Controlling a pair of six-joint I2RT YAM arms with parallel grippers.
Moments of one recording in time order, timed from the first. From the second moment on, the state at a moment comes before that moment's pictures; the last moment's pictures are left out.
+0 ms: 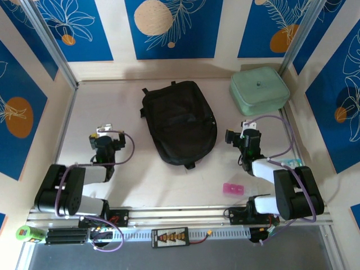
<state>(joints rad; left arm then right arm) -0.13 1.42 0.26 0.83 -0.37 0.00 0.12 1.31 0.34 0.52 0.17 0.12</state>
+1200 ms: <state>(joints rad) -0.11 1.57 0.35 0.87 -0.18 0.05 0.03 1.52 0.38 0.76 0.04 0.11</state>
